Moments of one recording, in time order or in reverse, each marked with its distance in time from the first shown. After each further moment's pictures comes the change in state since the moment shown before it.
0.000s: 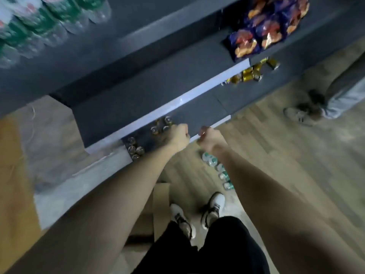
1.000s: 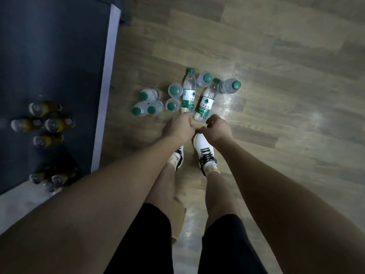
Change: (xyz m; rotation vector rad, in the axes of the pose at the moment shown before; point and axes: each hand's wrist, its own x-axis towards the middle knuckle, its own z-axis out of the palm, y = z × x) left_hand 0.153 0.101 0.488 0.309 -0.693 0.280; right_hand 0.058 0.446 0.241 0.656 0.046 0.942
